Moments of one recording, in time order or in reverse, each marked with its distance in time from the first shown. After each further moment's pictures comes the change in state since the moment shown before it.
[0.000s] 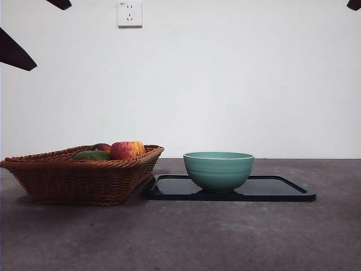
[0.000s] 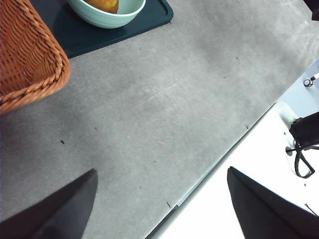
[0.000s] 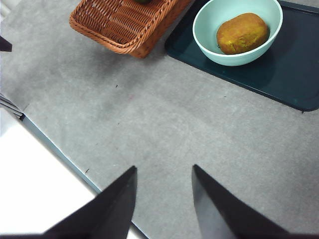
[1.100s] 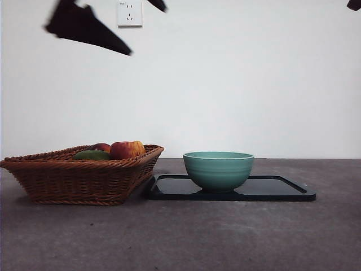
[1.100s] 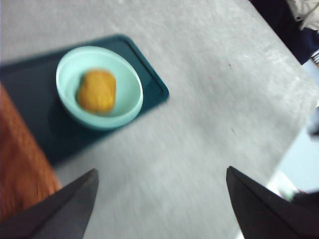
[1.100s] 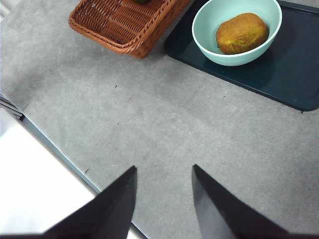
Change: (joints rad) left arm 0.000 0.484 0.351 0.230 -0.001 -0.035; right arm 0.000 0.000 0.000 0.000 -0.001 0.000
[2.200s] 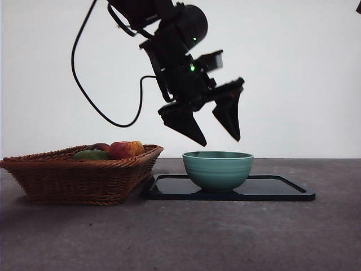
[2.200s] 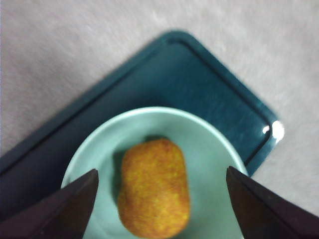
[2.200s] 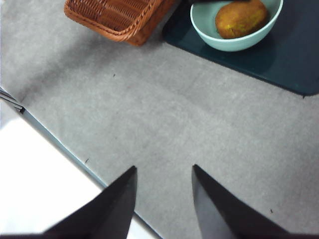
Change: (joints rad) left arm -0.108 0.811 0.578 0.002 -0.258 0.261; right arm 0.000 0.000 0.000 -0.048 0.000 0.000
